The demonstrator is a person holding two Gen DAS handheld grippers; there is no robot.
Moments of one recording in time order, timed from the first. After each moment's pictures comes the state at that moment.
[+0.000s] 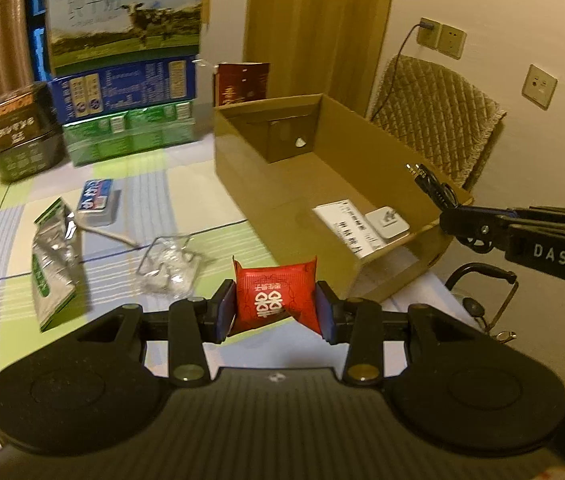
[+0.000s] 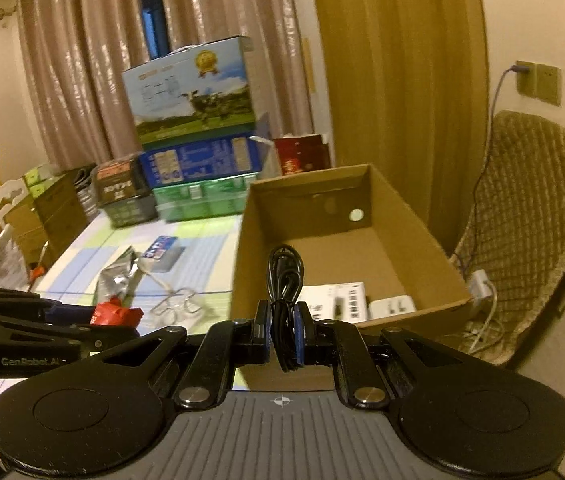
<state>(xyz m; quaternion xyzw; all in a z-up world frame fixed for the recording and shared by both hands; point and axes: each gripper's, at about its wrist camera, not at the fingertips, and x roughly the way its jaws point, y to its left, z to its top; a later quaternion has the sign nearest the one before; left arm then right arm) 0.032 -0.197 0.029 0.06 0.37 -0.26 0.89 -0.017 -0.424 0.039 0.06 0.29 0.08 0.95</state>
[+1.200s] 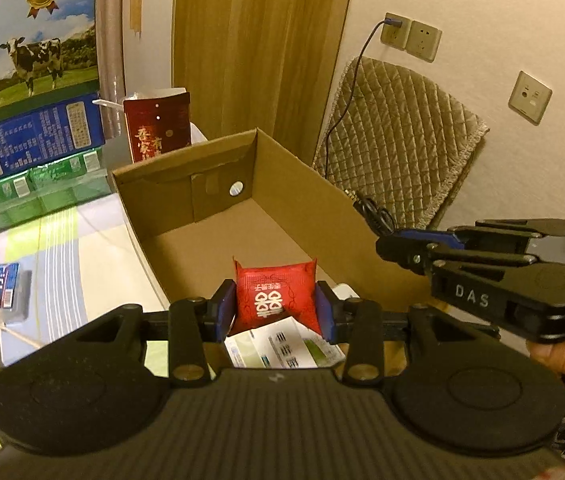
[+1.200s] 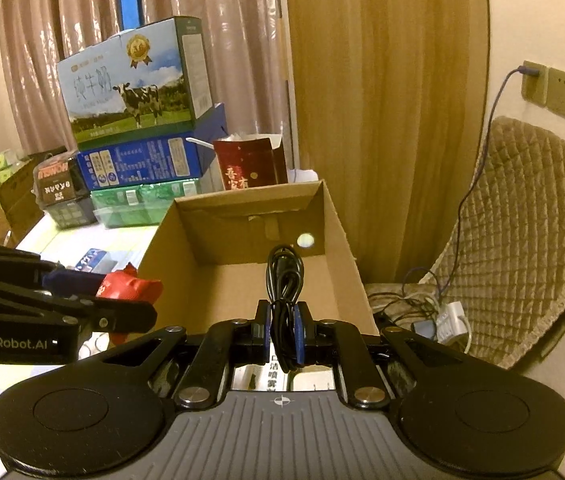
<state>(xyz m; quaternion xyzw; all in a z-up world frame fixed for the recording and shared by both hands) 0.138 -0.320 0.040 0.07 0.37 -0.32 0.87 0.106 -0.492 0.033 0.03 0.32 0.07 0.94</state>
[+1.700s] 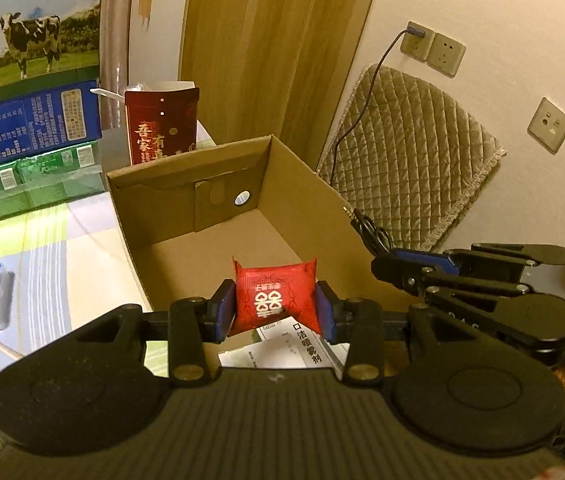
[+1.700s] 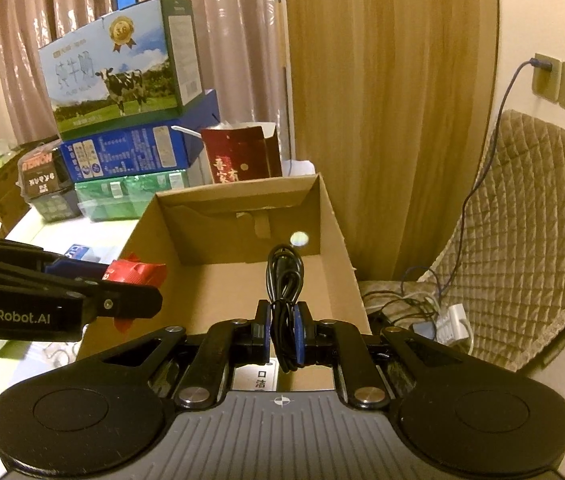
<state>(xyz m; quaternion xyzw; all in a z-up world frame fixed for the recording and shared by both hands) 0.184 -0.329 0.026 0.03 0.39 -0.32 0.86 0.142 -0.497 0.018 0.02 0.34 0.07 0.94</state>
